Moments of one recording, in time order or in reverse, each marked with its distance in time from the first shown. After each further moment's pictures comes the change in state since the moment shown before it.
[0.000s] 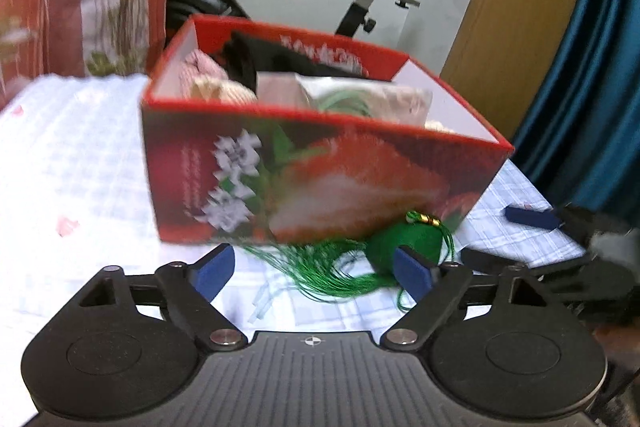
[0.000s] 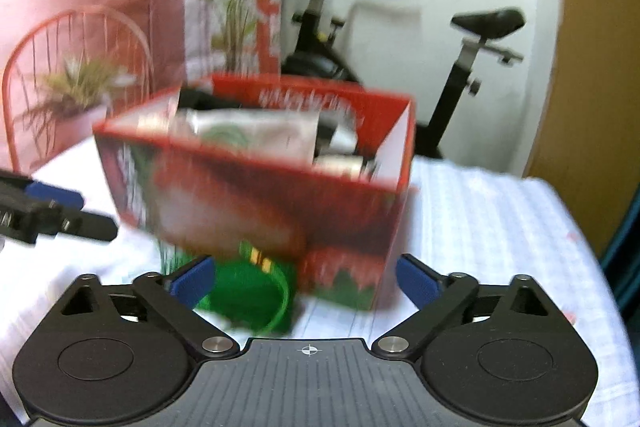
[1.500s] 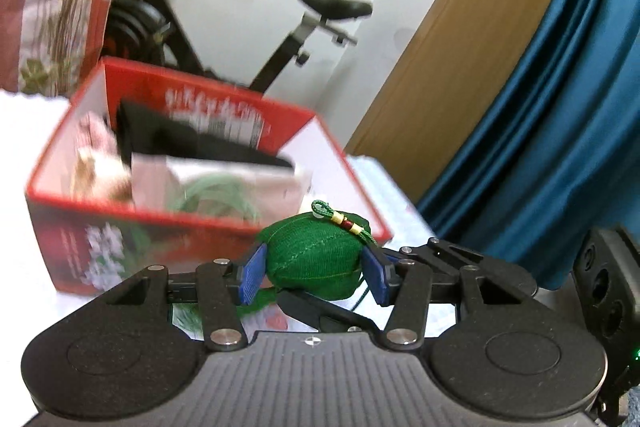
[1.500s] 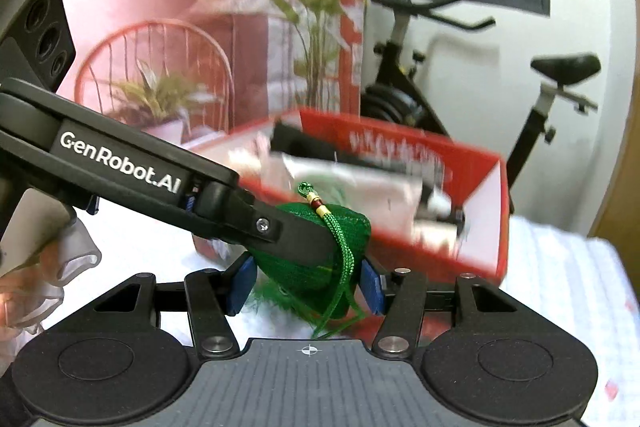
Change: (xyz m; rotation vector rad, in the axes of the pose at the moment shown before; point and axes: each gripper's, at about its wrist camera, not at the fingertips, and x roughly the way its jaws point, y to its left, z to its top) left arm -0.020 -0.037 0.062 -0.078 -0.090 -0.231; right arm -0.012 0.035 0.046 -0.121 -0.099 0.196
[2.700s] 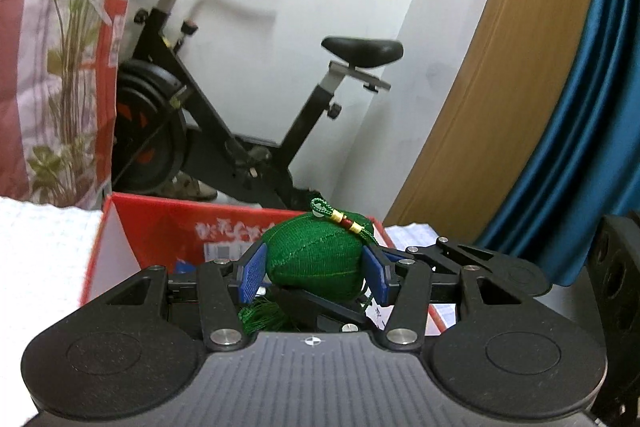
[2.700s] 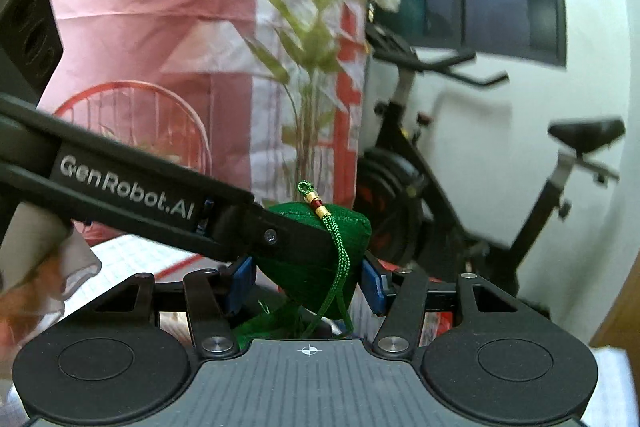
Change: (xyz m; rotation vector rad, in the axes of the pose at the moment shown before) left arm 0.059 0.036 0.104 0.095 -0.064 0.099; right arm 0.096 -0.053 0.107 -0.019 -0.109 0.006
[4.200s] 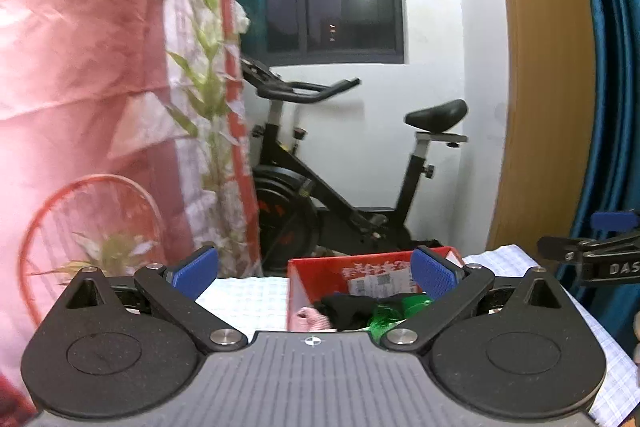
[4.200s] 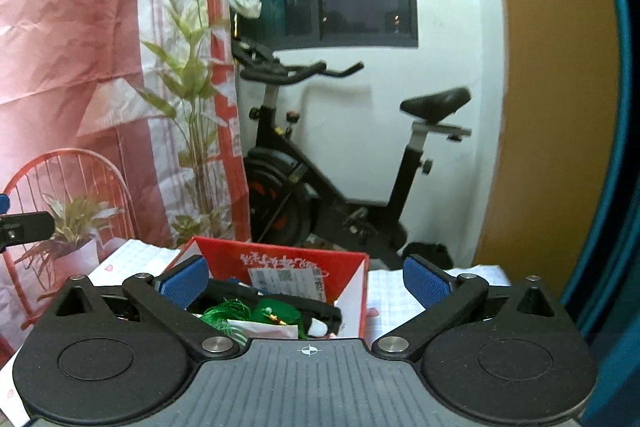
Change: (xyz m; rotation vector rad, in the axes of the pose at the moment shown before) left arm -0.241 -0.086 0.003 0.214 -0.205 0.443; right arm -0.202 0.021 0.037 0.226 0.013 -0.348
